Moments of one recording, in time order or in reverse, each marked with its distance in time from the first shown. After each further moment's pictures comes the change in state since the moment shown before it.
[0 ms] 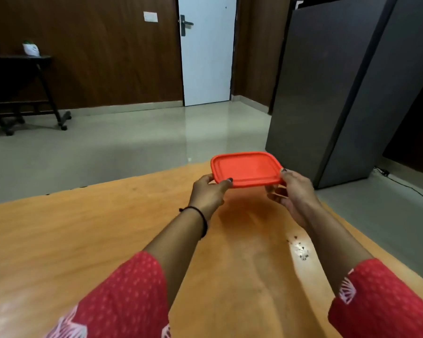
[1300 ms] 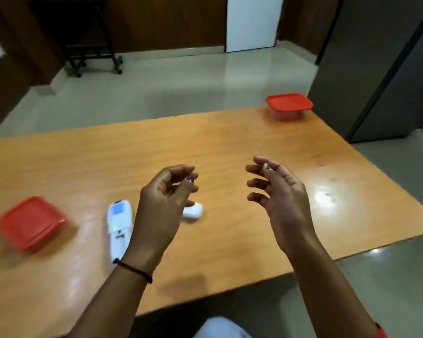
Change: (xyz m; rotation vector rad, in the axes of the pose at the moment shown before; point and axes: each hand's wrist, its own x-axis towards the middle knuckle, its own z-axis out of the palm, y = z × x) left_hand -0.377 0.018 -0.181 0.029 0.304 0.212; right_hand -0.387 -0.036 0.051 0.194 -0.333 0.019
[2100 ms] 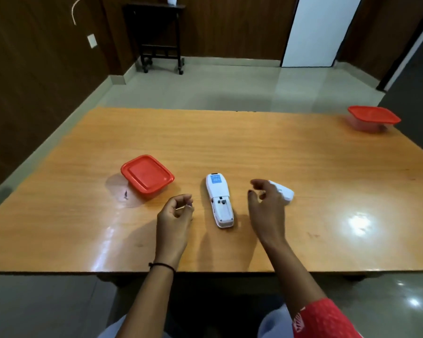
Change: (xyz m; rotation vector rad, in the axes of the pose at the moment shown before) left_hand -0.046 -0.134 -0.186 -0.029 0.374 -0.142; right_hand -0.044 0.171 0.151 -0.799 0.045 -0.263
